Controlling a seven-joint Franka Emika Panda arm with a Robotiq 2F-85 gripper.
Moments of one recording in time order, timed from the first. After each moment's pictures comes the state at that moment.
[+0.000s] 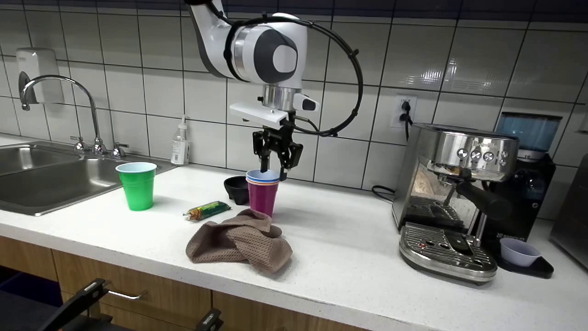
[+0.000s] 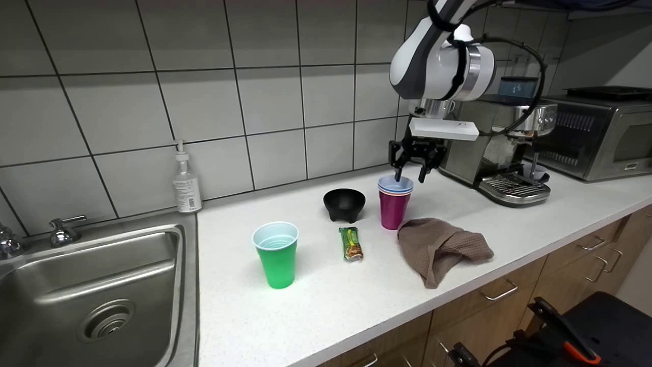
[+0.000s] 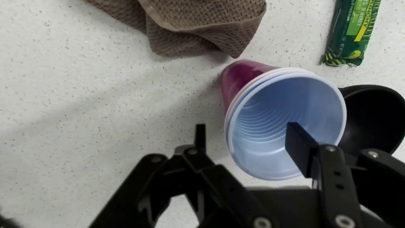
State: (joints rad) arm -0.09 0.21 -0.10 -2.27 0.18 2.57 -0.01
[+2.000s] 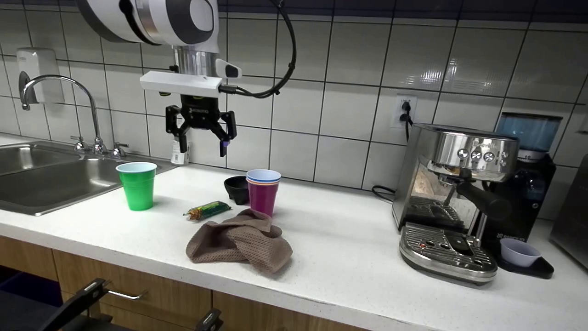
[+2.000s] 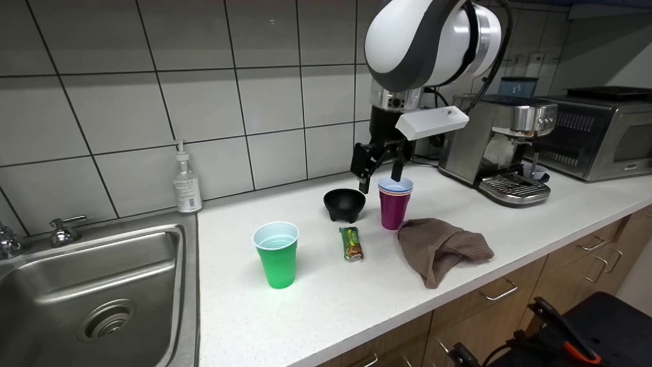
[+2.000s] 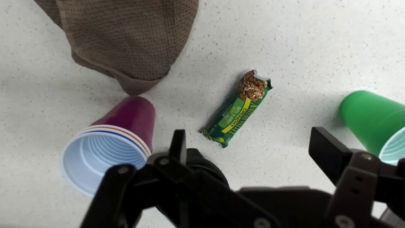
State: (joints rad) arm 0.07 -0.10 0.04 -2.55 0.01 2.57 -0.12
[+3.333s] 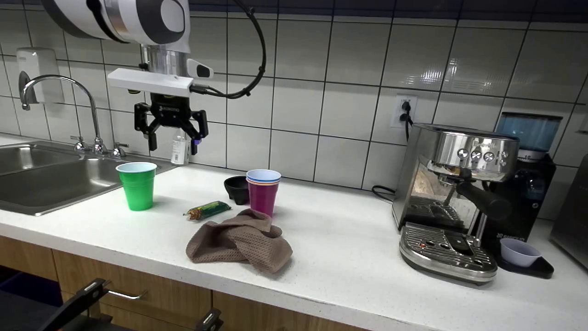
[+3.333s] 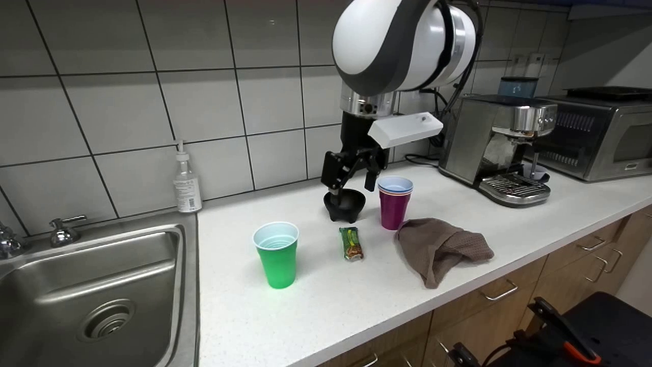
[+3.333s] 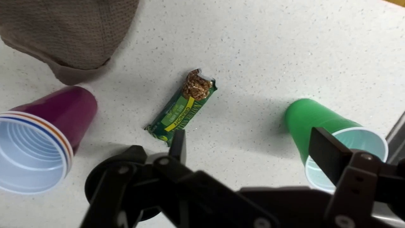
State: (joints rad) arm 0.15 -0.09 0.10 -2.53 0.06 2.57 -0.12
